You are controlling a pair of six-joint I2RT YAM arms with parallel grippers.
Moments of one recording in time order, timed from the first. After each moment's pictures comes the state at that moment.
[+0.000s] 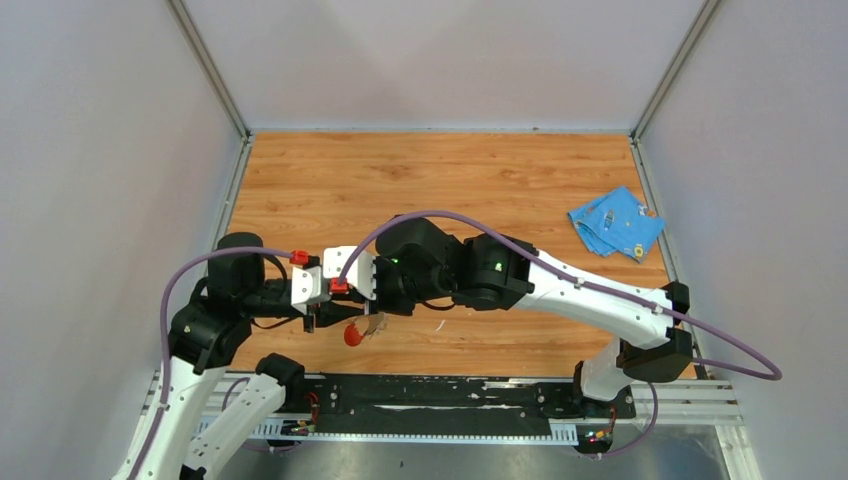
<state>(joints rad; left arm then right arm) -0.38 0.59 0.96 -0.82 1.03 0.52 1.35 1.57 1.82 -0.86 -0.10 -0.34</state>
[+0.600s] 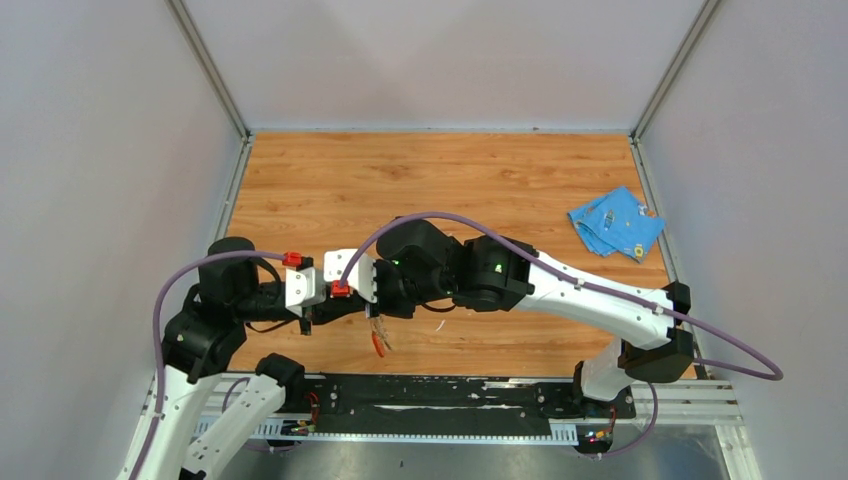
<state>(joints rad) -0.38 0.56 0.99 -0.82 1.01 0.46 1.35 1.56 1.80 -0.84 -0.13 -0.33</state>
